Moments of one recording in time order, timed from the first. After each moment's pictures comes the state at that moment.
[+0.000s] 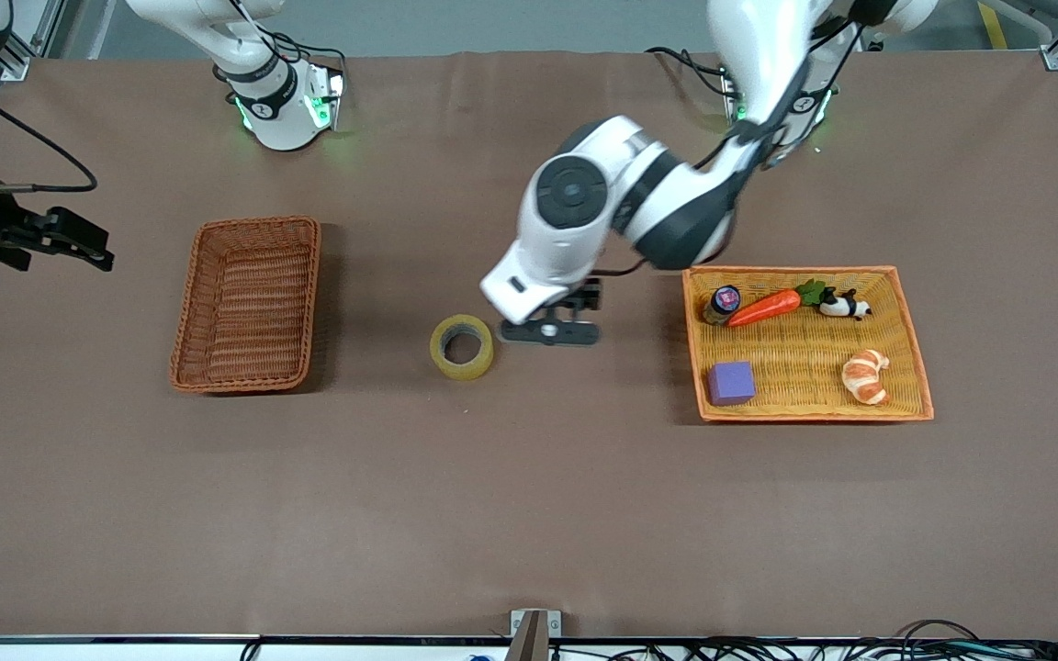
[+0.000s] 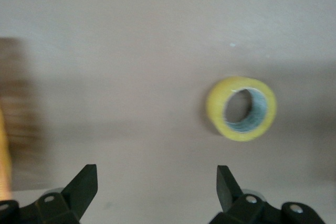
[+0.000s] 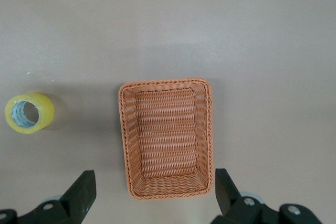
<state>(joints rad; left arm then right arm) -0.64 0.58 -0.09 -1.28 -0.05 1.86 -0.64 0.06 0.07 -0.02 -1.46 -0.01 1.50 0.04</state>
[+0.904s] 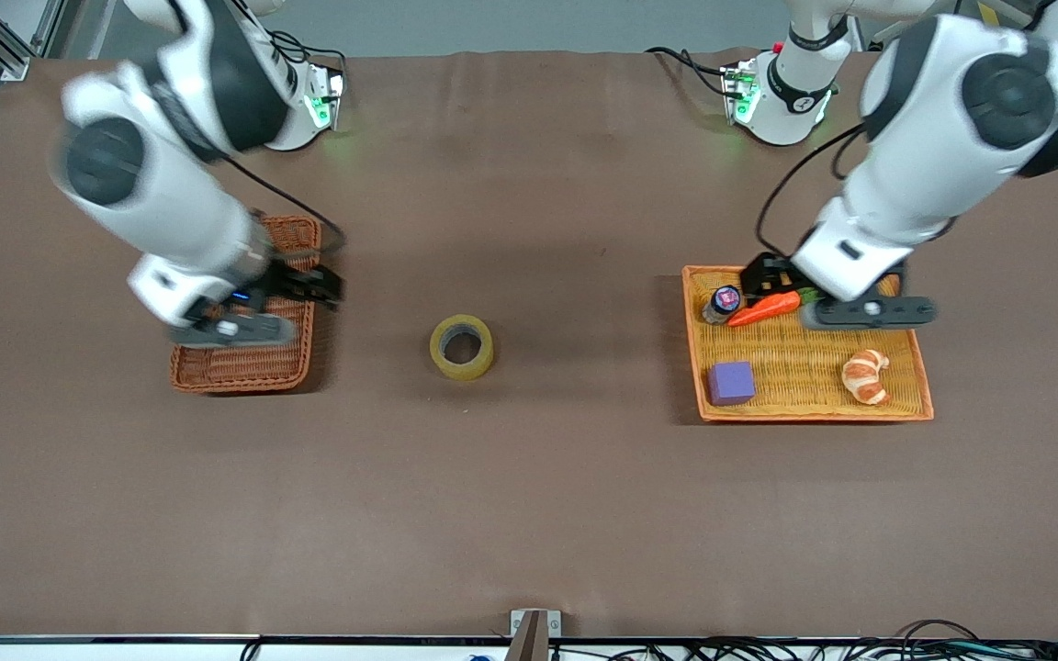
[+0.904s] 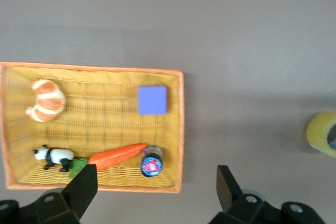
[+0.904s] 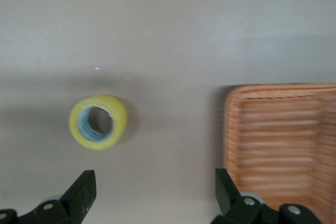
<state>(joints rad) -0.22 0.09 -0.09 -1.68 -0.04 1.84 -0.35 0.15 0.25 0.28 -1.68 0.00 1.89 0.43</state>
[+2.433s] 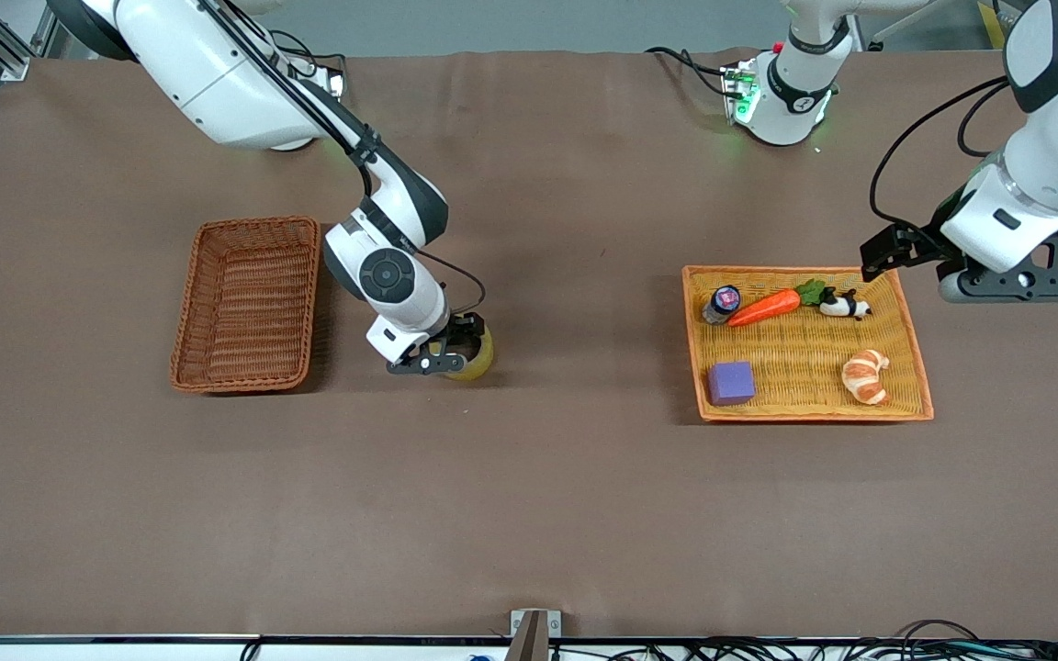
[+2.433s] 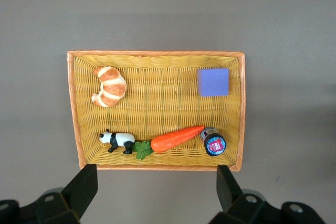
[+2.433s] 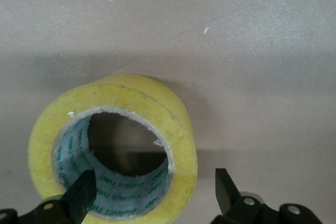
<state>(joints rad) -0.05 0.01 -0.09 -1.75 -0.02 1.74 -0.13 0.22 0.65 0.40 -1.83 -0.19 2.36 0.66</state>
